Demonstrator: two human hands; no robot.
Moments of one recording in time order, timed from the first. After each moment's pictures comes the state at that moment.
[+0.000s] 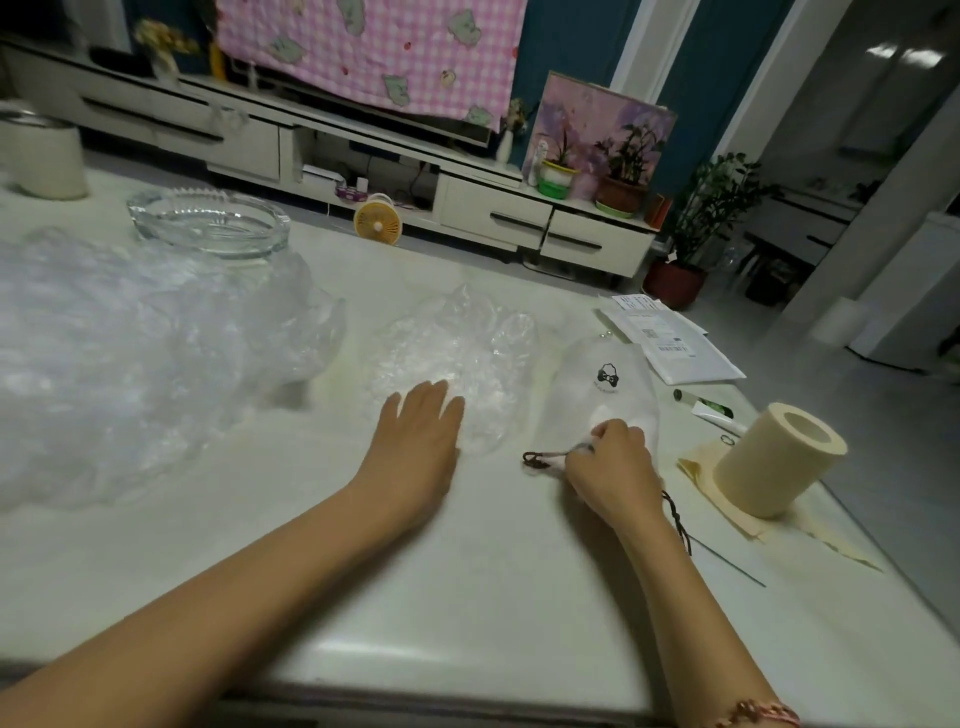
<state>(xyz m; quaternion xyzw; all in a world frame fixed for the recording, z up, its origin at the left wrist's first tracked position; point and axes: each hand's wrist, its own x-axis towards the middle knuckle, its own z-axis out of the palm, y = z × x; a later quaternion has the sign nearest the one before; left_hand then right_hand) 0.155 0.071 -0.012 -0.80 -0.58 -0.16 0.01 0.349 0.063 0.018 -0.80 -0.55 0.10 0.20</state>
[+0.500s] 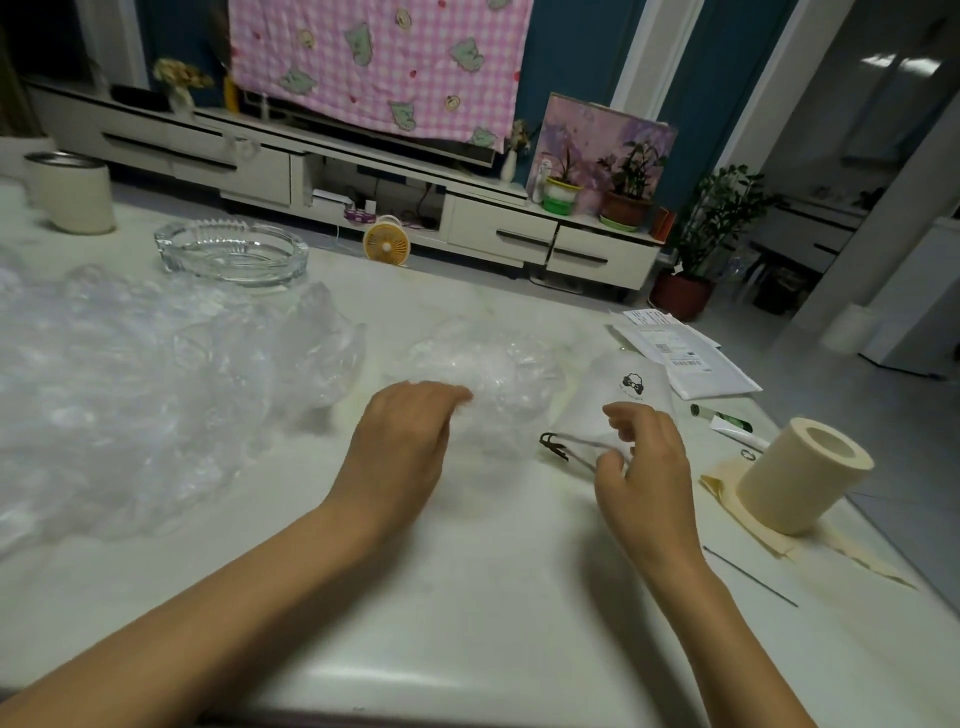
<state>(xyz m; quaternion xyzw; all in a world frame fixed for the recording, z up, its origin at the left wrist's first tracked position) 0.117 0.065 0.009 -0.77 -0.41 -0.48 0.07 0.326 0.038 0.032 -0.65 -0.64 0.00 0.42</state>
